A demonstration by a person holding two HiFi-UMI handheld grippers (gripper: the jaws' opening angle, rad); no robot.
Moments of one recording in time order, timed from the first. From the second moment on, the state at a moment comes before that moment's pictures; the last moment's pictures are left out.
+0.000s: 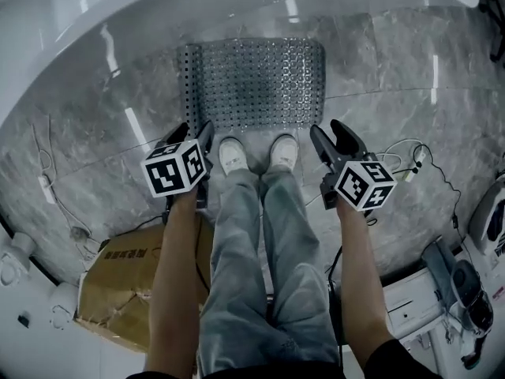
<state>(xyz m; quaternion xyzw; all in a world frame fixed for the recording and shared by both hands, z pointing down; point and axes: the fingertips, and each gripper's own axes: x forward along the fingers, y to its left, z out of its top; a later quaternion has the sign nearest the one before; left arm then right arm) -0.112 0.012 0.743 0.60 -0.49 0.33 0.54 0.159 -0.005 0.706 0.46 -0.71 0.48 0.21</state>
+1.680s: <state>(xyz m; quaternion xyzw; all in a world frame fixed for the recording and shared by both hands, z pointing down) -0.202 0.022 1.083 0.54 -0.43 0.48 0.54 0.265 -0.030 1.067 0.39 -0.67 0.51 0.37</state>
